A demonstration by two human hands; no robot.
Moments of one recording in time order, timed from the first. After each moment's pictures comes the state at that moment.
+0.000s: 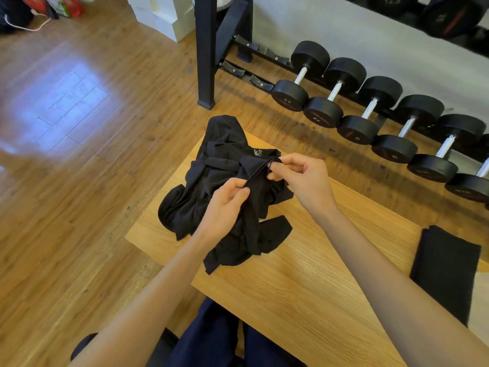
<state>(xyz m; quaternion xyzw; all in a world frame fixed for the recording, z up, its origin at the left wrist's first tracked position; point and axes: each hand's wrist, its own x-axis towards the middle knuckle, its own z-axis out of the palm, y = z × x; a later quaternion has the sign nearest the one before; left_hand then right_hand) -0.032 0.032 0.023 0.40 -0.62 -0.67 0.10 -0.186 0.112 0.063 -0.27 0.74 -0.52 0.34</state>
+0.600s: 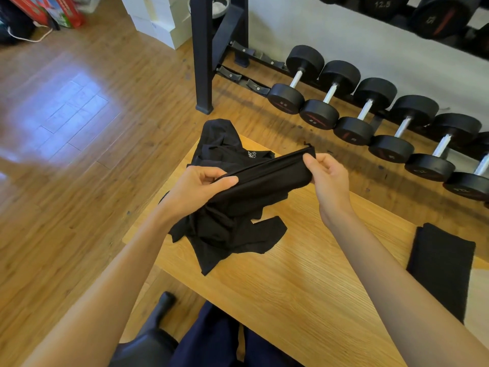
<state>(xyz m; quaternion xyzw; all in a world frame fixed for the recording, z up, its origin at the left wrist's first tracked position) -0.022 -0.011 0.067 0.32 -0.72 -0.61 0.06 -0.212 0.139 0.057 -0.10 0.76 -0.58 0.29</state>
